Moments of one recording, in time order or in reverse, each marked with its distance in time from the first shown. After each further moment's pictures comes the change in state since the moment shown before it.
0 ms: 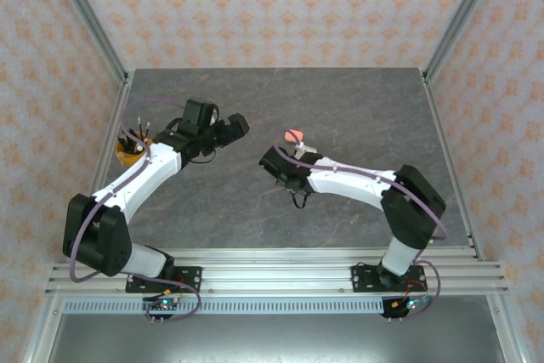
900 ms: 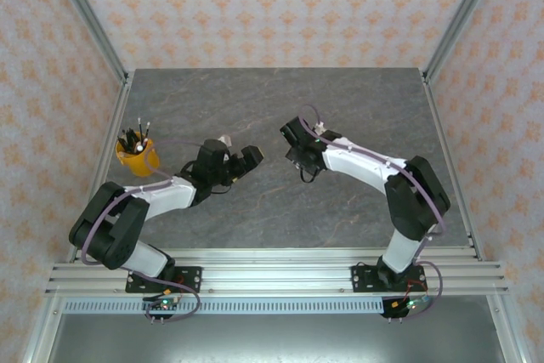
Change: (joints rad) left arm -0.129 0.054 -0.481 0.717 0.093 -0.209; right arm -0.214 0.047 0.077 0.102 -0.153 0.010
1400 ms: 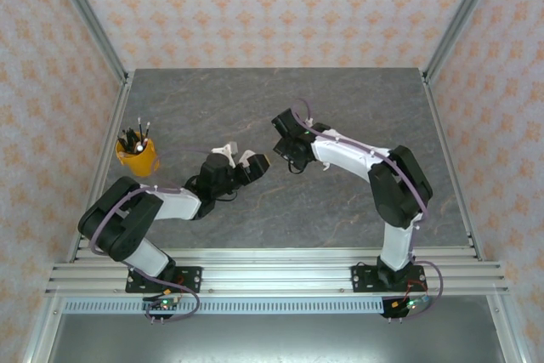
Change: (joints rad) left arm -0.071 0.071 -0.133 0.363 -0.036 0.007; right arm -0.006 0.131 0.125 0.038 -0.125 0.055
